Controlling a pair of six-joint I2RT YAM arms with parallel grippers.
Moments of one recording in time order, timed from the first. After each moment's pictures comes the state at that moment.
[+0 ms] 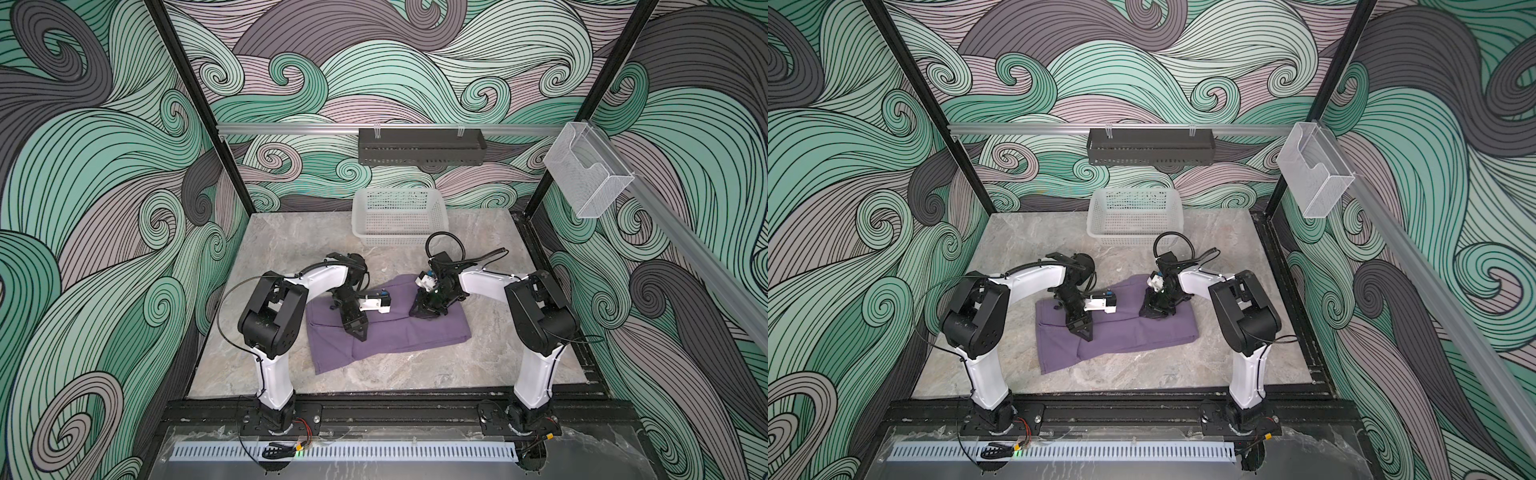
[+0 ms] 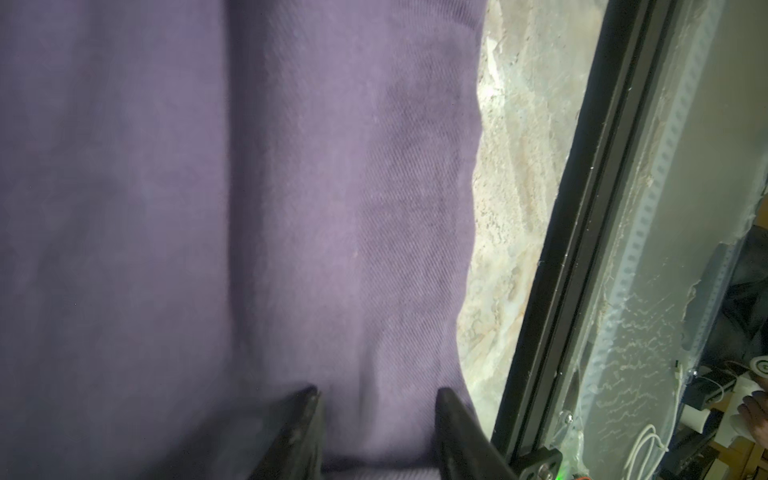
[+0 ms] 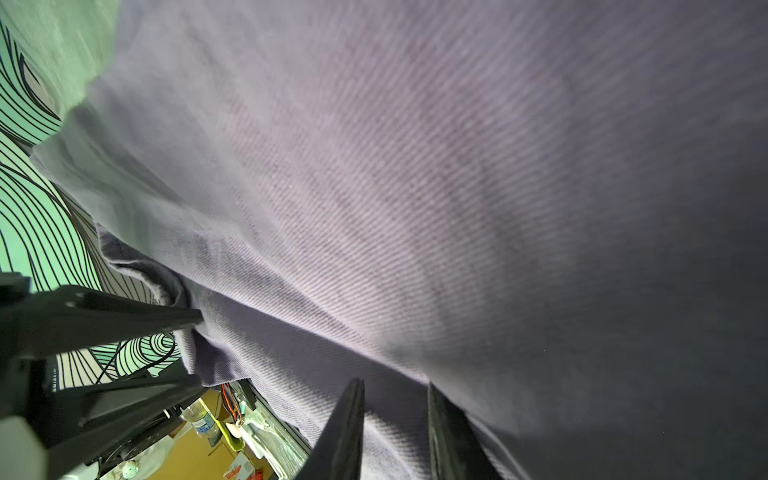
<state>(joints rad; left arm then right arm) -0.50 1.88 1.24 -1.16 0.44 0.82 0.46 1.91 1.13 -0.58 -0.60 0.44</state>
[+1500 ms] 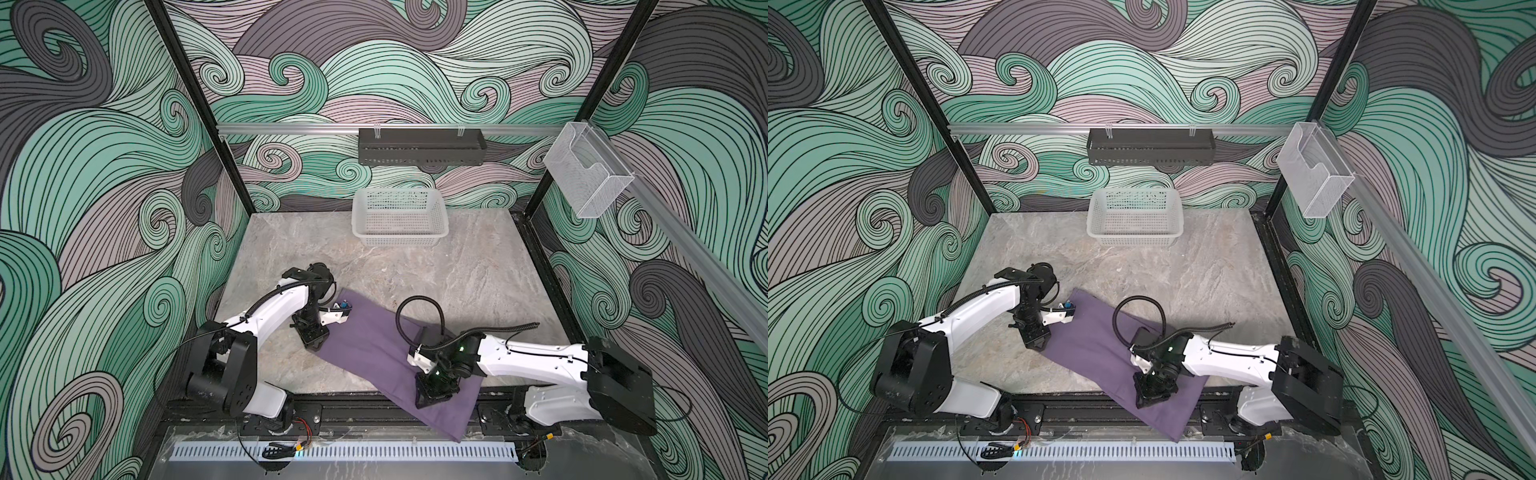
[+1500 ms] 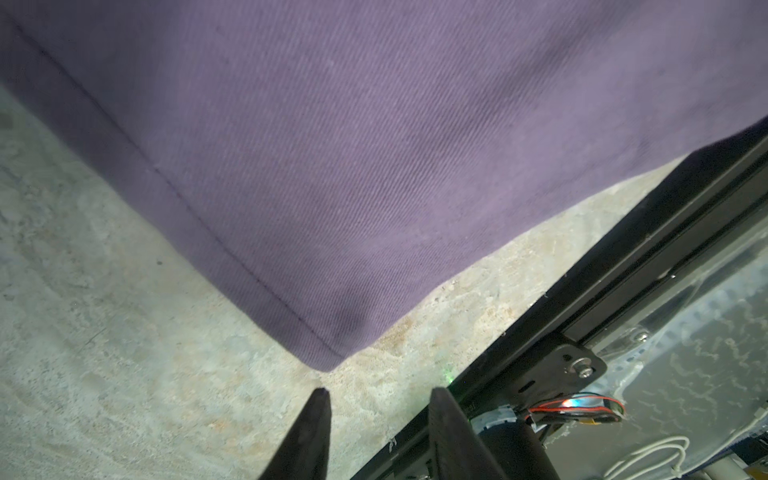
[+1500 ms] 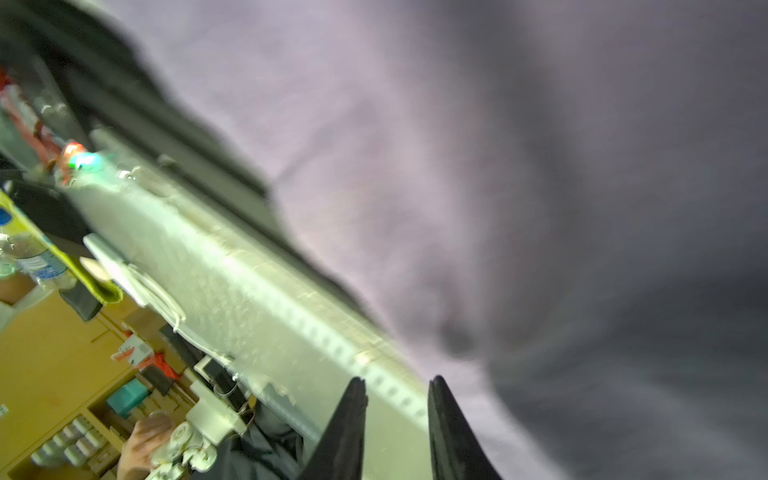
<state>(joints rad) -0.32 1.45 0.97 -1.26 0.03 0.63 1.15 1.37 0.74 -0.69 -0.52 0.79</state>
